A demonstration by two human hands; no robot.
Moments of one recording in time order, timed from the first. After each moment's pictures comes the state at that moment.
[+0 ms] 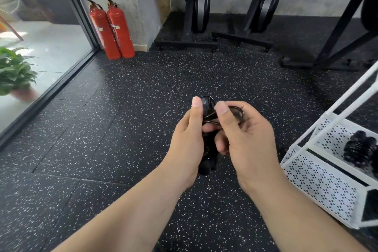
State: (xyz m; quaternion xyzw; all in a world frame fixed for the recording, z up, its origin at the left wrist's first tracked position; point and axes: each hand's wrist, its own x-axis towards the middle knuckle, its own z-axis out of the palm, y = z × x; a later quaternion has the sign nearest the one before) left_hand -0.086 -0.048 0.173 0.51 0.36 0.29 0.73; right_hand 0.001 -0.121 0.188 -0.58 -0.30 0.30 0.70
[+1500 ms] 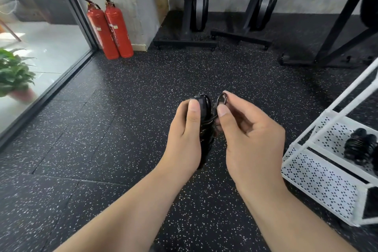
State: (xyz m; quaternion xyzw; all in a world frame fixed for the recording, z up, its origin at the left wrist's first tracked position) left_hand -0.090 -0.037 0.159 0.64 0.31 0.39 0.59; right_hand -0.008 -0.123 0.187 -0.64 -0.29 0.15 0.69
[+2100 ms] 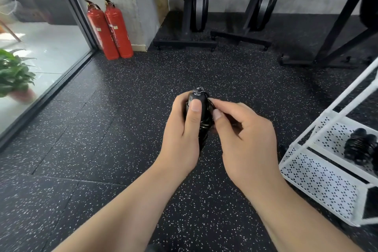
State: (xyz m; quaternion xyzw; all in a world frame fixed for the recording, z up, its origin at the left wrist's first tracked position) left_hand -0.091 -0.026 0.158 0.68 0.30 0.43 0.51; right_hand -0.001 -0.123 0.189 -0.69 -0.43 0.10 0.57
